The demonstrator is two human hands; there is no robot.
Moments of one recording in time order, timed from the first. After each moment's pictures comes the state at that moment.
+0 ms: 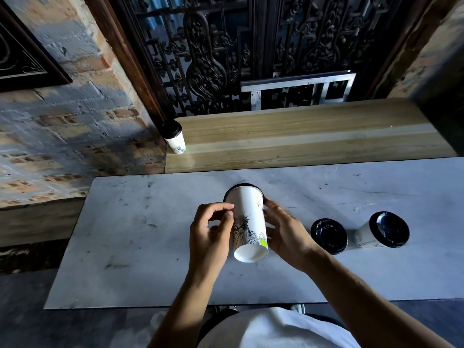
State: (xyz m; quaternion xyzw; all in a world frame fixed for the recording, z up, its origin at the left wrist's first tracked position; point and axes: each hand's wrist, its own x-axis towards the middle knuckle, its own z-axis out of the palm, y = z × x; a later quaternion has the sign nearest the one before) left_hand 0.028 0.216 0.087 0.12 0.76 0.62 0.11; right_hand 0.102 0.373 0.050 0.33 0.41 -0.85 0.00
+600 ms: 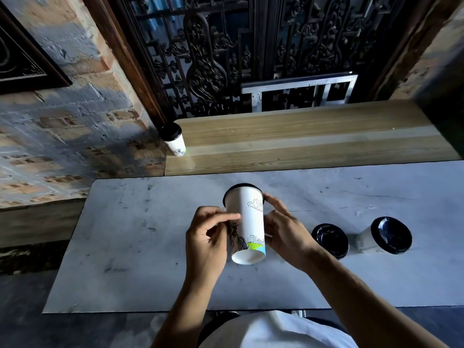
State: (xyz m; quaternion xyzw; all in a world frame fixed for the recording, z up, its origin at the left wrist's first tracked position) left_hand 0.020 0.216 0.080 0.21 0.77 0.60 0.04; right_hand 0.093 0.383 0.055 0.32 0.43 -0.84 0.00
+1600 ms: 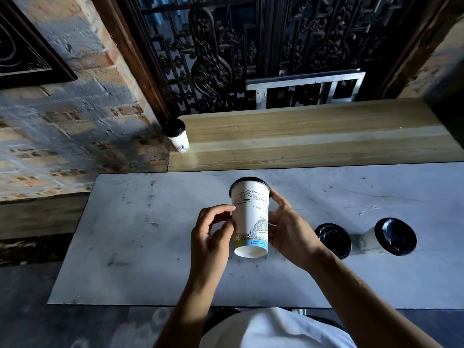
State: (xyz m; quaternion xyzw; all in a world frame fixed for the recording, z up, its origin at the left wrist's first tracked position) left_hand 0.029 0.218 0.083 0.09 0.74 0.65 0.13; right_hand 0.094 0.389 0.047 0.27 0.38 -0.88 0.01
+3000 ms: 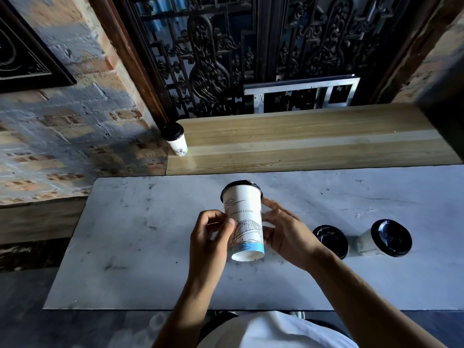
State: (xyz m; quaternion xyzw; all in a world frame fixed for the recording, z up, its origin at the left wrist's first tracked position) left_hand 0.032 0.217 0.087 0.05 0.74 0.65 0.16; right_hand 0.096 0.393 0.045 0.25 0.40 -0.88 0.03
